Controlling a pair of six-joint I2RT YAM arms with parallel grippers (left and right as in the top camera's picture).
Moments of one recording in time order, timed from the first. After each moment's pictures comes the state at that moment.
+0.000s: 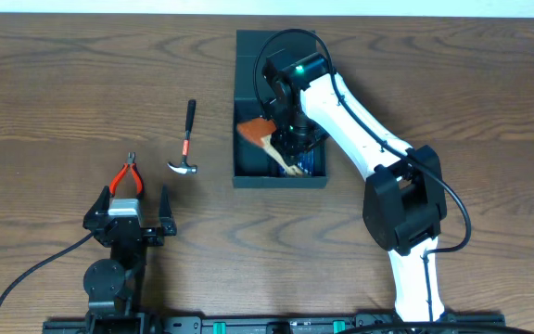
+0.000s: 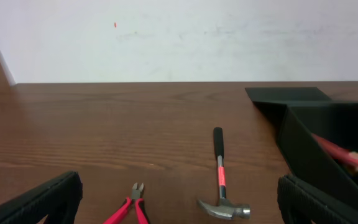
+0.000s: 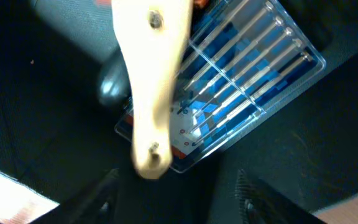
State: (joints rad) left arm 0.00 0.01 0.02 -0.10 0.00 0.02; right arm 0.52 2.22 1.94 -1.38 -0.03 -0.15
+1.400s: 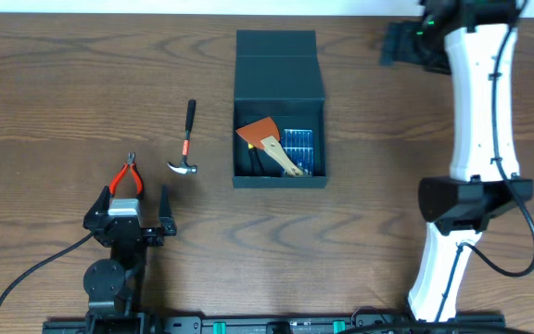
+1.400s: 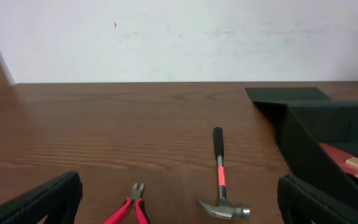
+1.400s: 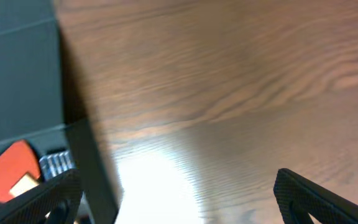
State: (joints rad) left arm 0.00 0.01 0.02 -0.10 0.00 0.02; right arm 0.05 2.22 2.65 -1.68 0.13 0.32
